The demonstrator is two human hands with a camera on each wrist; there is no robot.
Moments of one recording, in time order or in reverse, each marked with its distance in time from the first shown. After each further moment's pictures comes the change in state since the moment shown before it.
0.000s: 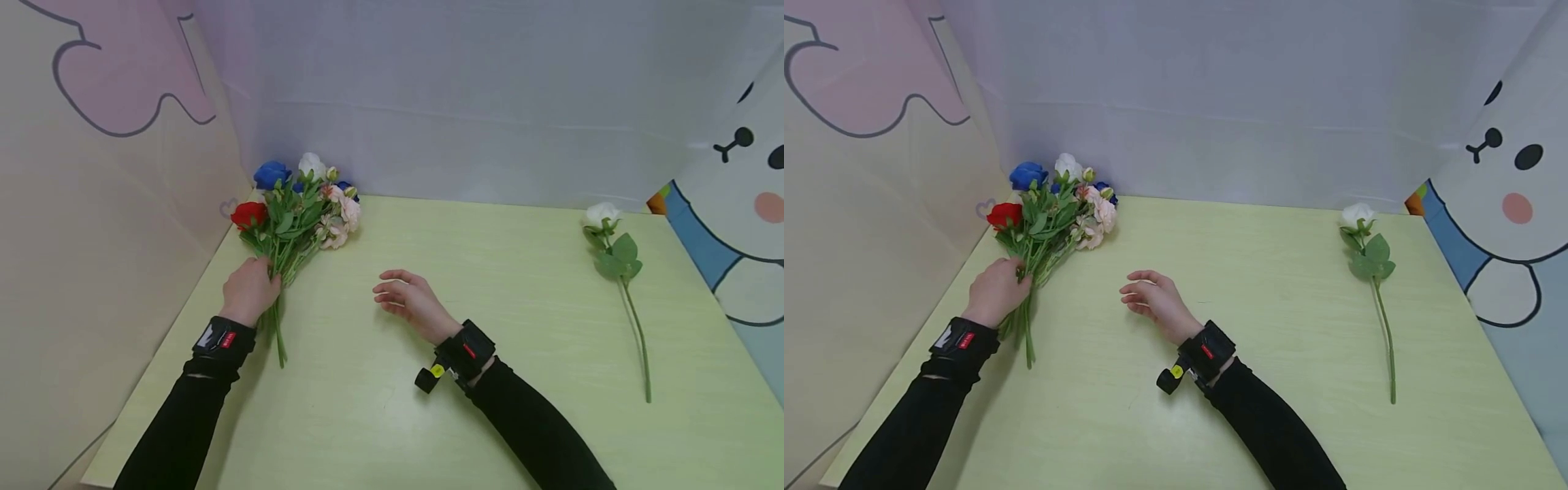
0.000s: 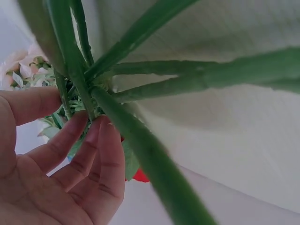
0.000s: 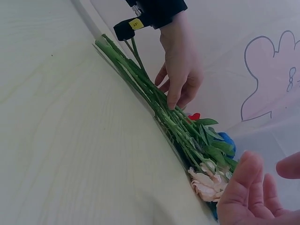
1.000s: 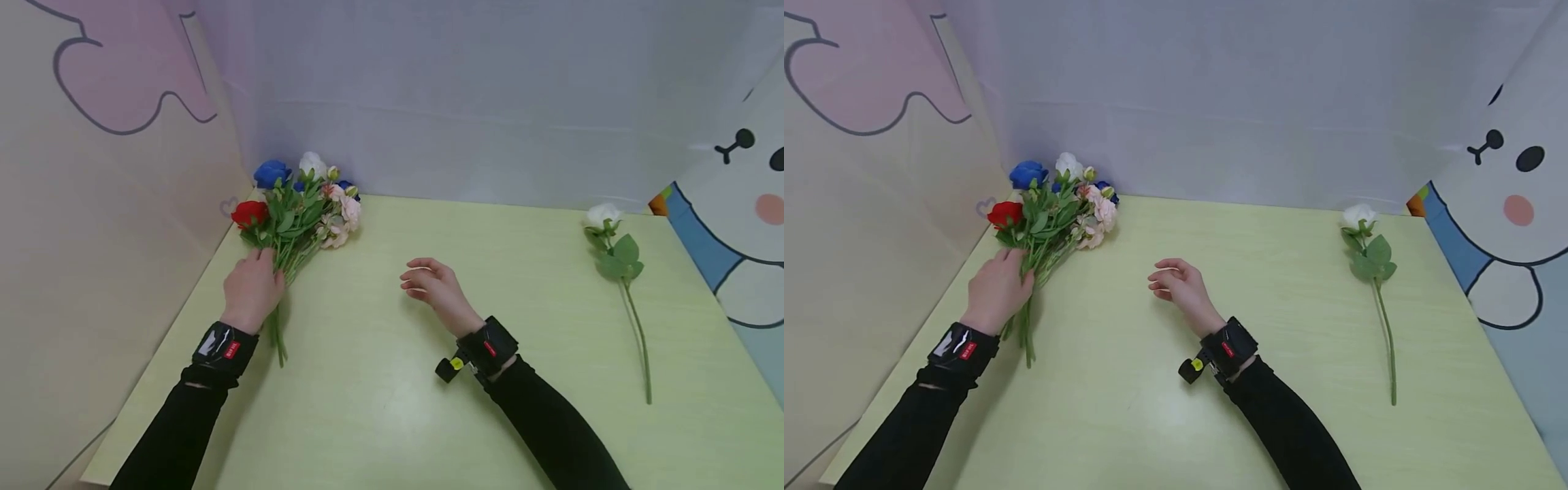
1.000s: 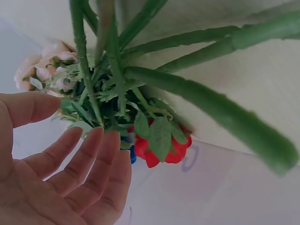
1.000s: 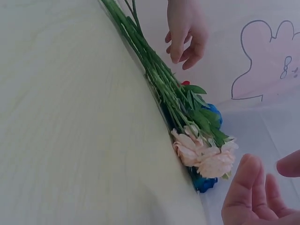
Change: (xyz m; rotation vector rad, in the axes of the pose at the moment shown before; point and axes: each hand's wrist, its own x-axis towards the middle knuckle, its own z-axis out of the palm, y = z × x) left_hand -0.011 0.014 -0.003 0.074 0.197 0.099; right_hand -0.006 -0.010 -0.035 -0.133 0.100 -0.151
